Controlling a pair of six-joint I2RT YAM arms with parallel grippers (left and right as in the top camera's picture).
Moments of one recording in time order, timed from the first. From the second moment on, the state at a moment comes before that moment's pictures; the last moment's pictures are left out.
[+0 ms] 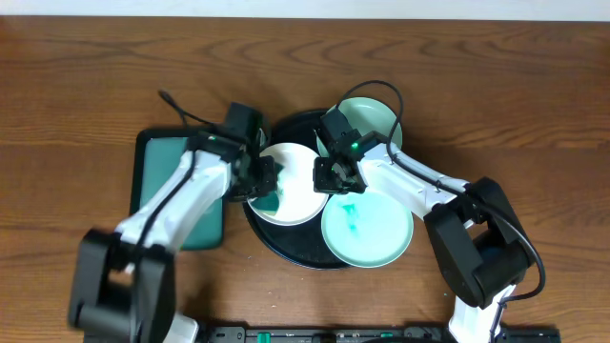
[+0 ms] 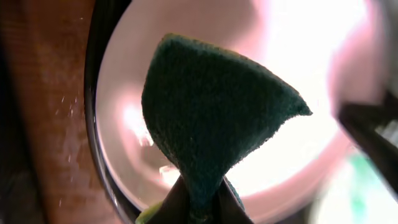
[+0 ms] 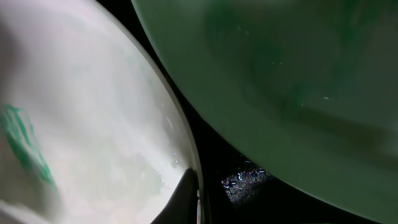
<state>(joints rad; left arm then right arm) -0.32 1.68 1.07 -0.77 0.21 -0.45 0.60 1.97 1.25 -0.61 -0.13 0.65</state>
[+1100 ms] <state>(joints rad) -0.34 1.92 1.10 -0.52 0.56 -0.48 0.60 1.97 1.26 -0.66 -0.14 0.65</state>
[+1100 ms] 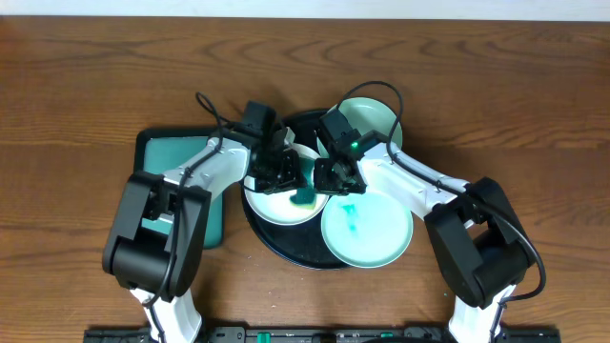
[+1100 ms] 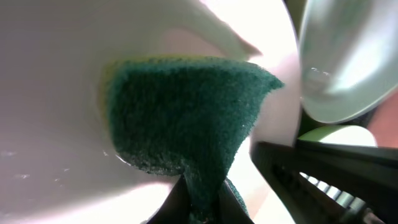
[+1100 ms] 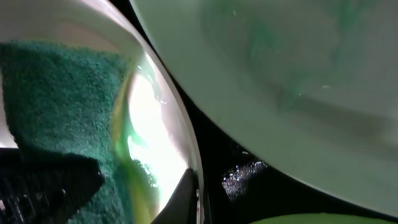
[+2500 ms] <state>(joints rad) -0.42 1.91 1.13 -0.64 0.62 -0.36 0.61 1.97 1.26 -0.70 -0.17 0.65</state>
